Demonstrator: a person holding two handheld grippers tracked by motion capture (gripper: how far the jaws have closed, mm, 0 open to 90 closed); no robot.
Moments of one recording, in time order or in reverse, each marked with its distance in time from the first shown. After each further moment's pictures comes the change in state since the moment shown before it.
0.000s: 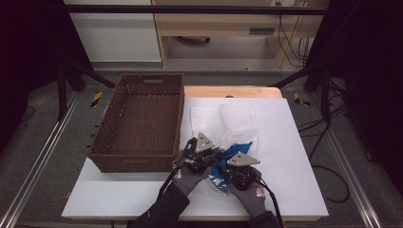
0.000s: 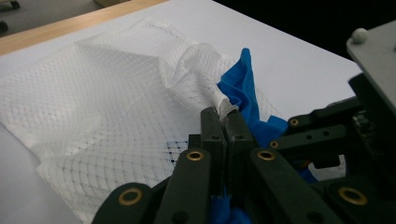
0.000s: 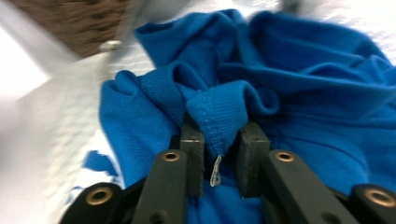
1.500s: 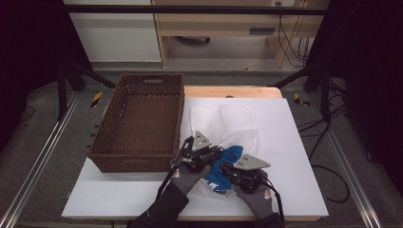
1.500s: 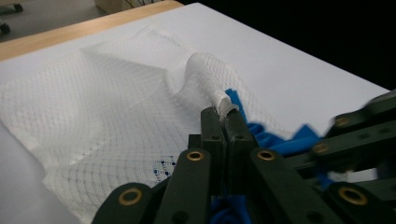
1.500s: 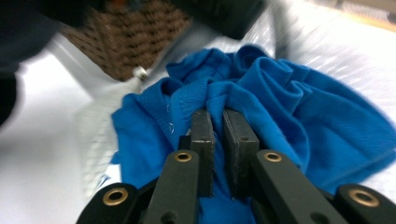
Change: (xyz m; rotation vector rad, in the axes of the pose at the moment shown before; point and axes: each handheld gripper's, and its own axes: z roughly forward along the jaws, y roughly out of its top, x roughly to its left) left arm 0.002 0.005 -0.007 -0.038 -0.005 -0.017; right arm 0.001 0.007 -0.027 -0.086 0.079 -0.063
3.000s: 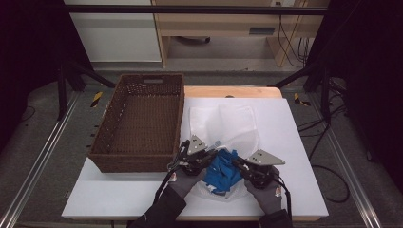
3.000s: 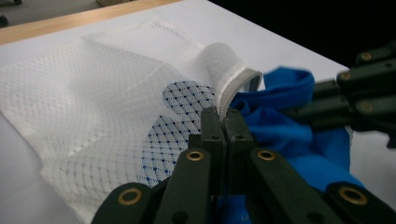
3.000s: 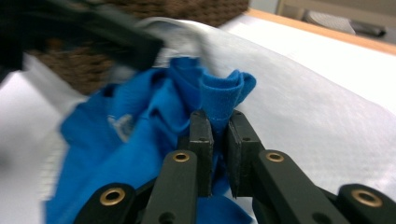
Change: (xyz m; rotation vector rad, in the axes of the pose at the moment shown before) left arm 0.004 -0.014 -0.003 -0.005 -0.004 -0.036; right arm -0.022 0.001 -0.025 -0.060 -0.066 0.032
